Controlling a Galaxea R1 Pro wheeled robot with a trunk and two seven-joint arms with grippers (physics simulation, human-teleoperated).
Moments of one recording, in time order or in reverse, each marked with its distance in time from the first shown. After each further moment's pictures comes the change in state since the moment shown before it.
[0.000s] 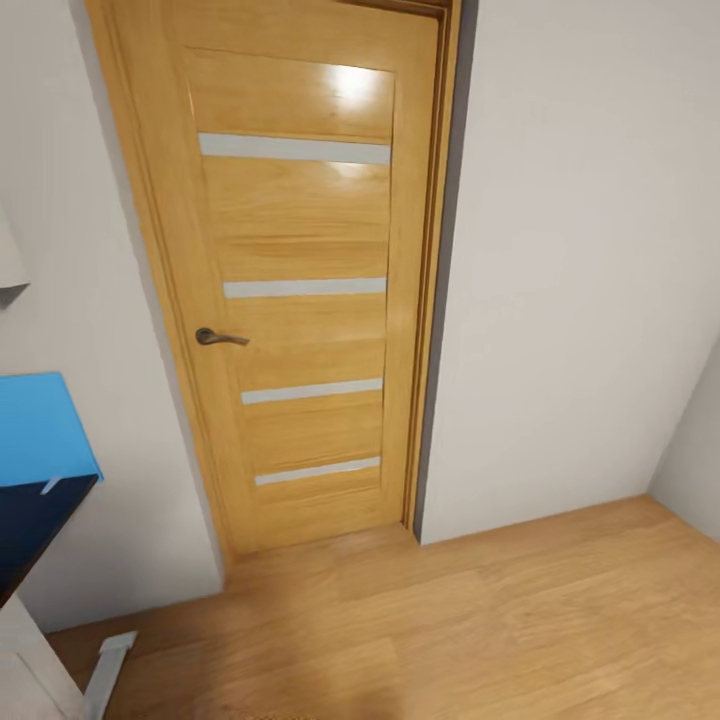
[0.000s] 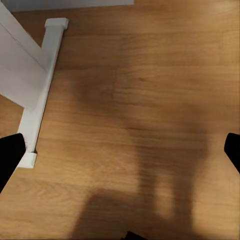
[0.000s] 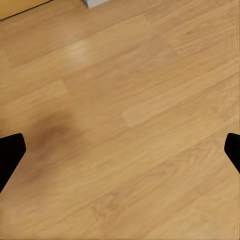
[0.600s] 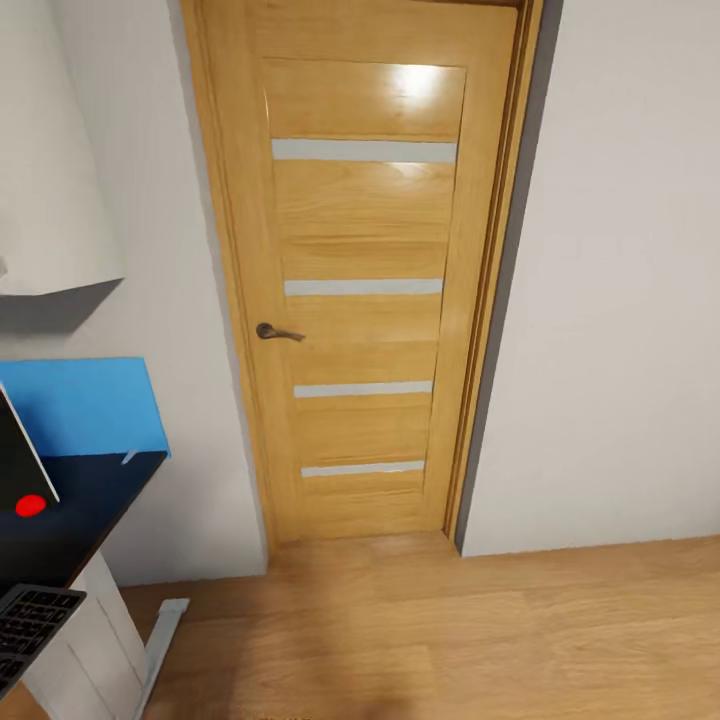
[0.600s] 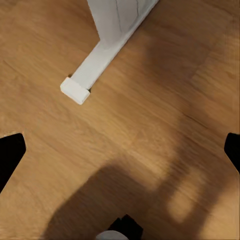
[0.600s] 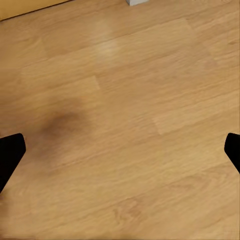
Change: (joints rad) left arm -0.001 -0.058 0.429 0.149 0.061 0.006 -0.166; right arm 0.000 0.001 0.001 0.002 0.000 0.003 0.000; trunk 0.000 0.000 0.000
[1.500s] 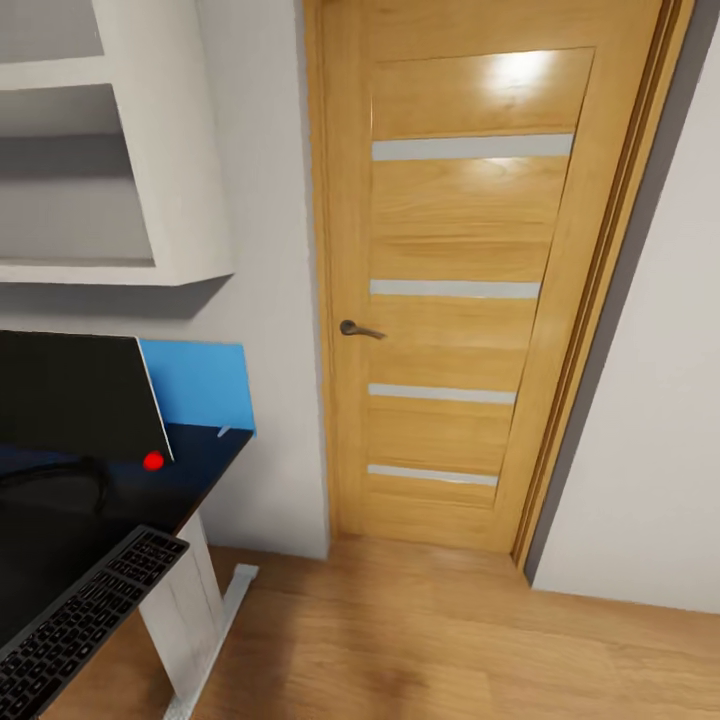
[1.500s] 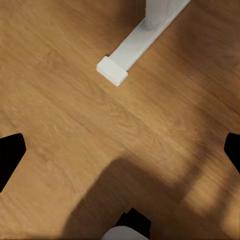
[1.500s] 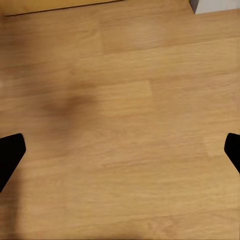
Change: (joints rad) left arm 0.001 -0.004 0.058 0.115 -0.110 -0.006 -0.176; right arm 0.000 0.001 0.000 -0.002 0.001 -0.003 0.000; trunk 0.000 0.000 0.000
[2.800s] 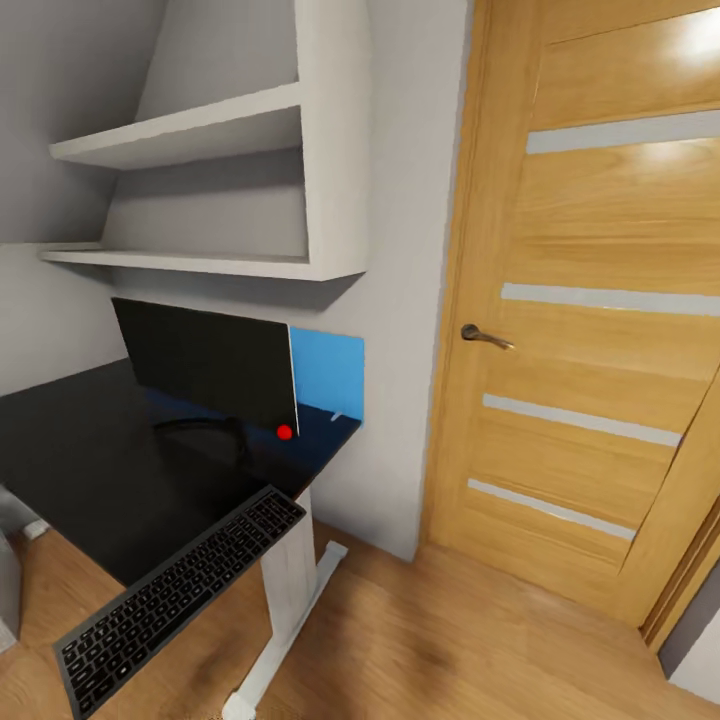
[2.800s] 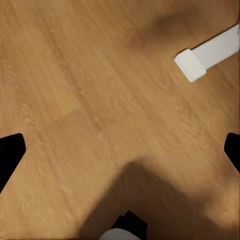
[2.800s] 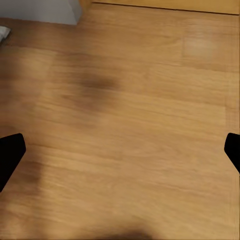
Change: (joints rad) left arm 0.000 -0.007 -0.003 0.002 0.003 -0.022 0.000; right arm 0.000 -0.009 -0.007 -0.006 -0.006 0.004 -0.005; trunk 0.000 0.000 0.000
